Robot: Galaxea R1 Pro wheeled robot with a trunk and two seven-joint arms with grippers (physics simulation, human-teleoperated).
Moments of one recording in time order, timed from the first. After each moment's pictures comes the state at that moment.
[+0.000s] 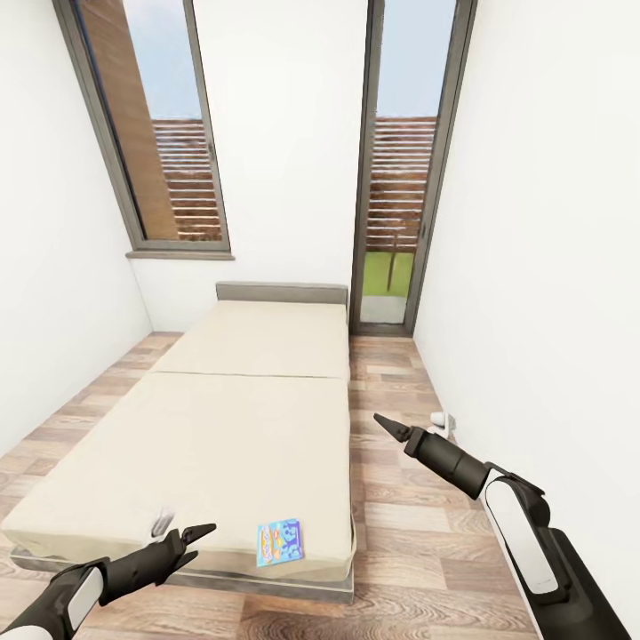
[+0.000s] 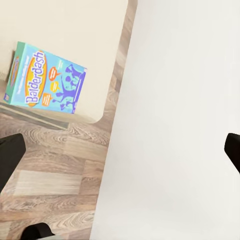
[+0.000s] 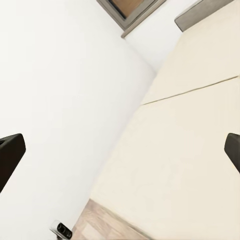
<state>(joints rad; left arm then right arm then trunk) -0.53 0.24 0.38 -0.35 0.20 0.59 -0.95 -0.37 -0.11 -0.01 -1.43 -0.74 0.61 0.52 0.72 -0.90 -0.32</state>
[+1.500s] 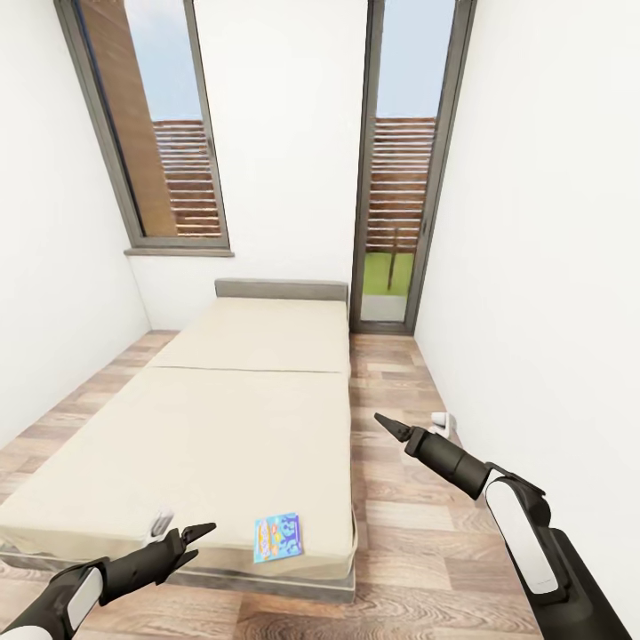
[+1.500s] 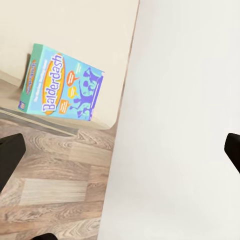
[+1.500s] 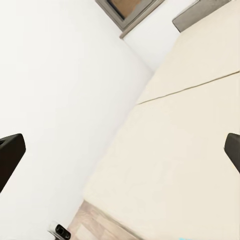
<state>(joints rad) -0.53 0.24 0.38 -0.35 0.20 0.59 -0.96 -0.37 -0.11 -0.01 -1.42 -0.73 0.60 0.52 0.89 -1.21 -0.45</state>
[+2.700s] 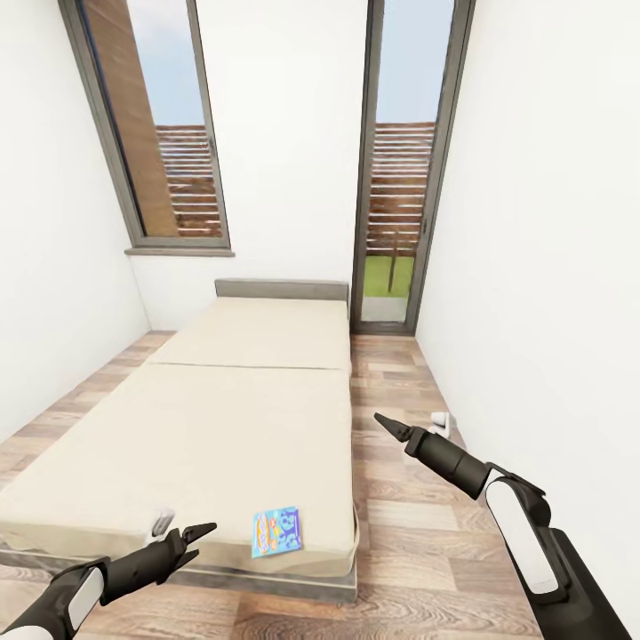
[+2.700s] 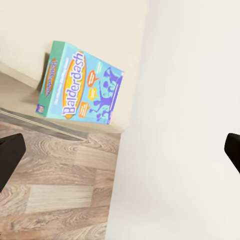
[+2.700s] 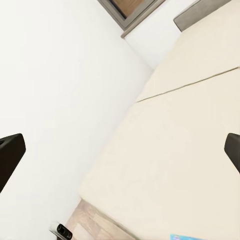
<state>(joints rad) -0.53 0.24 0.38 -0.35 0.20 0.59 -0.96 -0.37 -0.11 -0.01 -1.42 -0.73 0.60 0.53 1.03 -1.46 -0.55</state>
